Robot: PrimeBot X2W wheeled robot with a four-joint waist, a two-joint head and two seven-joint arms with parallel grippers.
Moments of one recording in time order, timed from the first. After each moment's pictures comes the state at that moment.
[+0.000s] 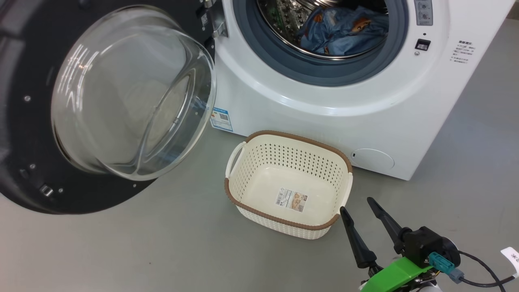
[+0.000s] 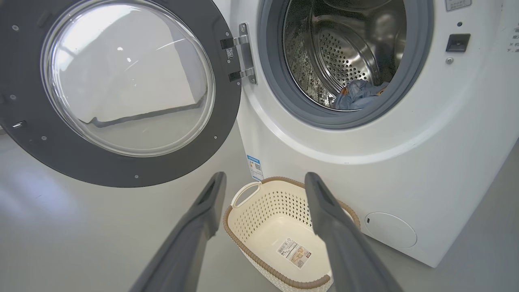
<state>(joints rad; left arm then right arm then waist) -0.43 0.58 0.34 0.59 -1.45 -0.13 0.06 -0.10 -0.06 0.15 0.24 0.16 0.12 -0.26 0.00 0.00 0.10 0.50</state>
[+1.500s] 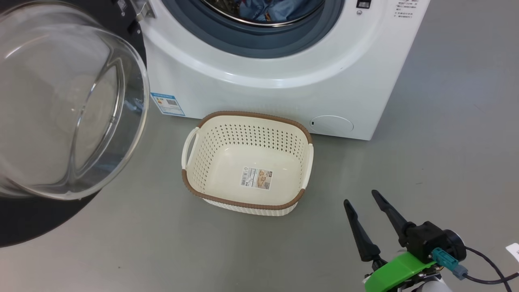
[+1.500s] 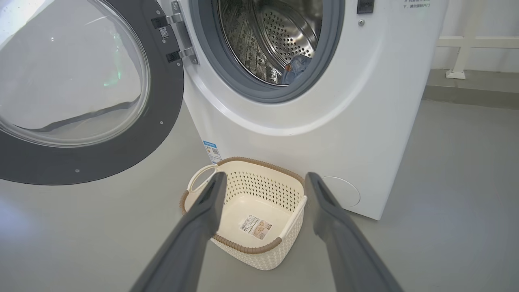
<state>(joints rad) -0.58 0.56 0.55 0.83 -1.72 -0.13 0.56 -0.11 -0.06 0.13 0.22 0.12 0.12 -0.26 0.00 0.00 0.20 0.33</state>
